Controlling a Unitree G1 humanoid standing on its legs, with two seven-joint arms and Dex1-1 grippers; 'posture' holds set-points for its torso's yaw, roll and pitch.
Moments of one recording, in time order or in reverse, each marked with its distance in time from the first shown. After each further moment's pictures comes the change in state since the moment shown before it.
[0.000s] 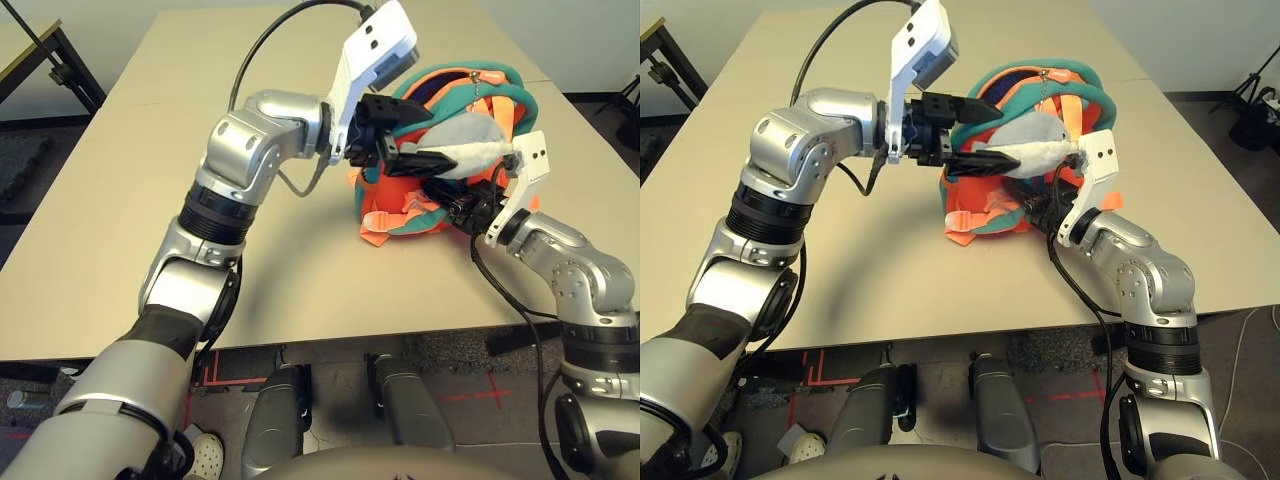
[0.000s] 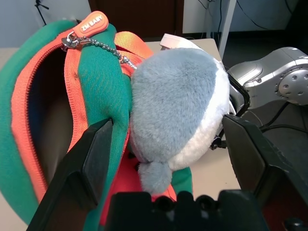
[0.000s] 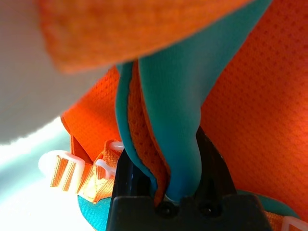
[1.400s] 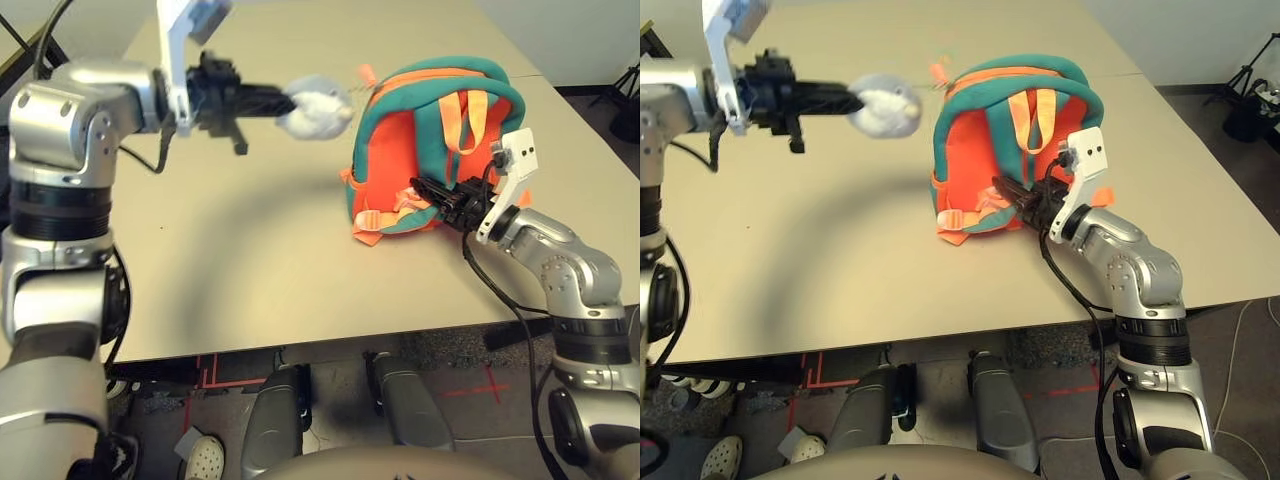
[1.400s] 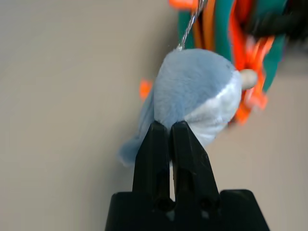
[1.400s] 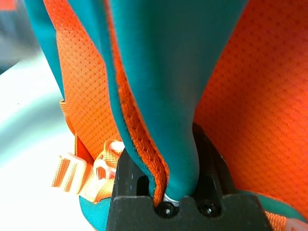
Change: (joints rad) left arm 0.229 0.543 0.116 0.044 -0.003 0.041 -0.111; right arm -0.042 0.018 0.036 0.061 -0.014 -0.036 0.035
